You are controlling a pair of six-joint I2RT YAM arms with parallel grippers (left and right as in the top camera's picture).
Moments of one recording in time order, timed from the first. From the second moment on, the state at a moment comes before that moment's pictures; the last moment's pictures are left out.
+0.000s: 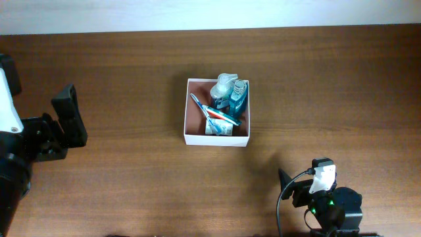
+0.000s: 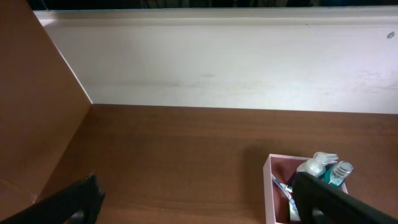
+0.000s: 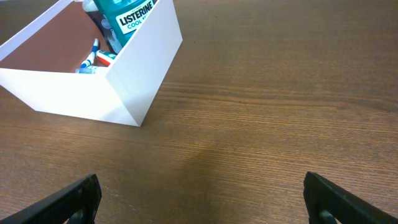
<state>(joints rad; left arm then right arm) -0.14 1.41 2.70 -1.69 -0.22 -0.07 -0.01 0.02 0.17 -0.62 -0.26 0.06</state>
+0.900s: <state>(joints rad) -0.04 1.16 2.24 -1.45 -0.21 -0.07 -0.01 0.02 0.17 -0.62 -0.26 0.06</state>
